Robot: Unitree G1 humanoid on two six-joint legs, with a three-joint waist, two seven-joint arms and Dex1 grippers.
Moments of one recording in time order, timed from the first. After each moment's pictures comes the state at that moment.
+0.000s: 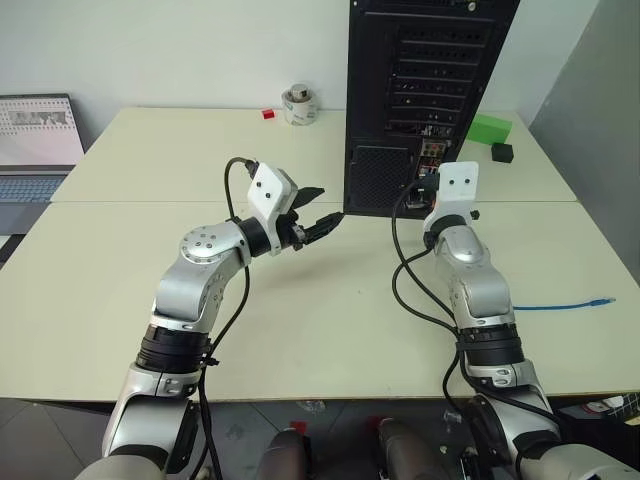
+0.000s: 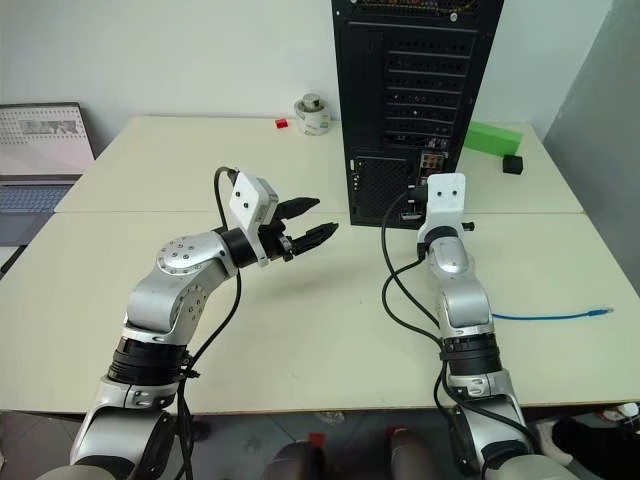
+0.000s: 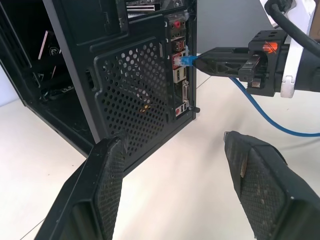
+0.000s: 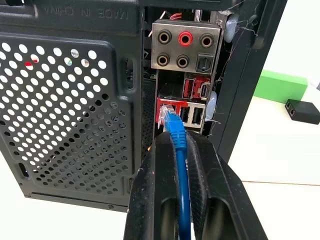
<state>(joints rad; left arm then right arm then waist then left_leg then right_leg) -0.62 0.45 -0.05 -0.02 -0.33 0.40 -0.73 -0.67 -0.09 -0.04 0.11 0.01 0.40 -0.10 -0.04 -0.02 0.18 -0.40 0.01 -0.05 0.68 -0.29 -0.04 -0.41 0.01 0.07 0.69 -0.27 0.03</state>
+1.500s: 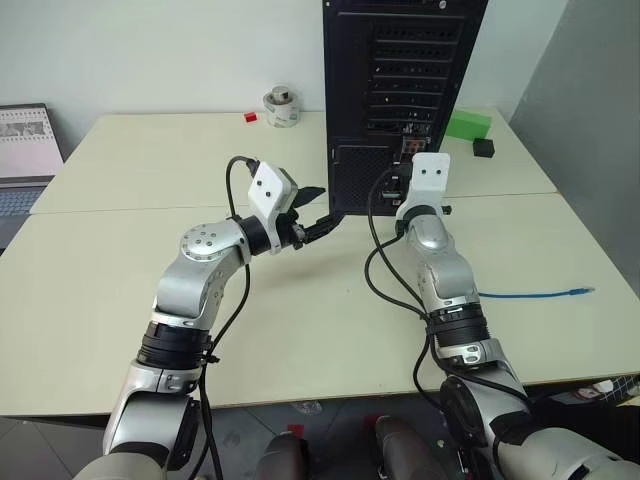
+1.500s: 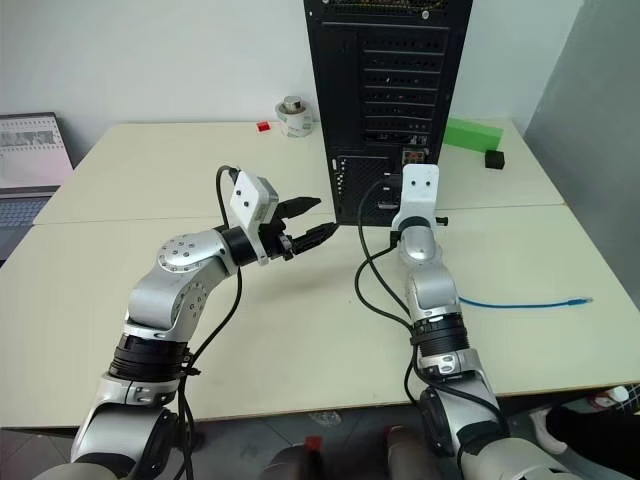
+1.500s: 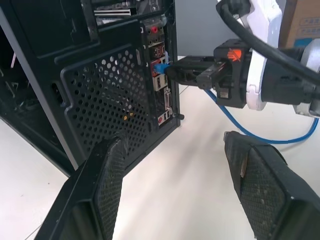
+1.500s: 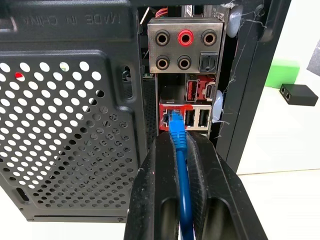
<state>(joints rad) -0.64 0.45 -0.05 0.01 -0.33 0.39 -0.76 -0.81 0.04 -0.06 0.33 -0.01 0.33 -0.19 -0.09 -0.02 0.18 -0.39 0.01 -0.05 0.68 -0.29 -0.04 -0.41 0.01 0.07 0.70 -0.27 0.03</state>
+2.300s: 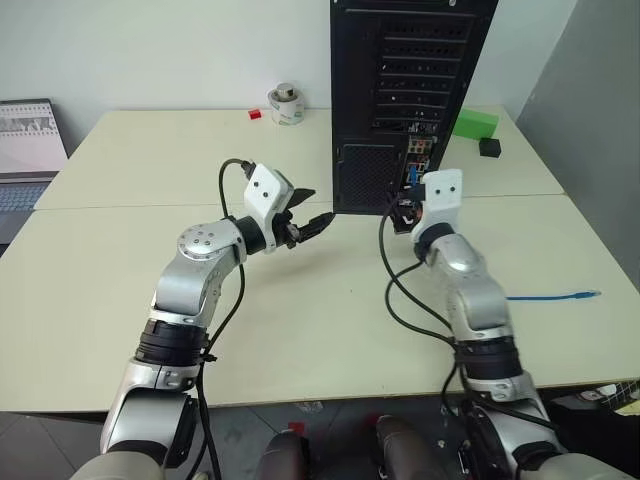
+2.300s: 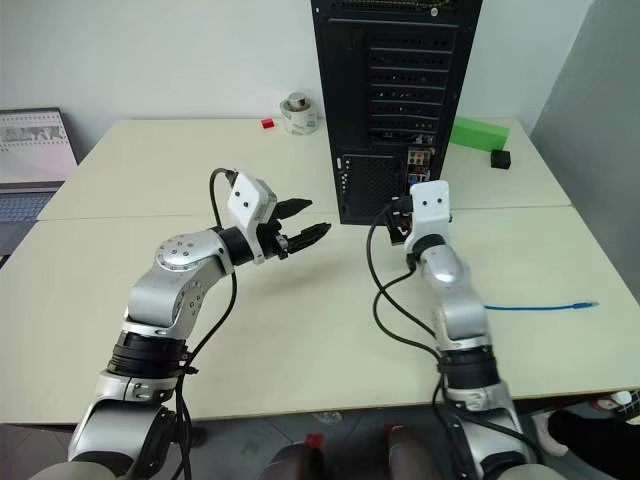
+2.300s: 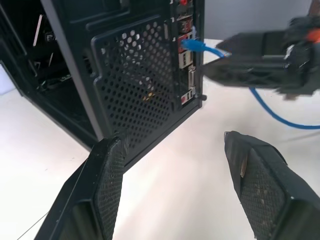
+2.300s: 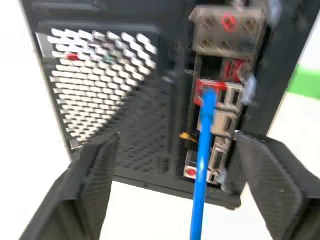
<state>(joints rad) -0.65 0.47 -0.05 0.09 -0.25 0.38 -0.73 -0.59 -0.15 0.00 -0.07 0.10 0.47 0.16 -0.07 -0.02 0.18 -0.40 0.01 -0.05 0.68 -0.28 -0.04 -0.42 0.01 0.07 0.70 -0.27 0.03</state>
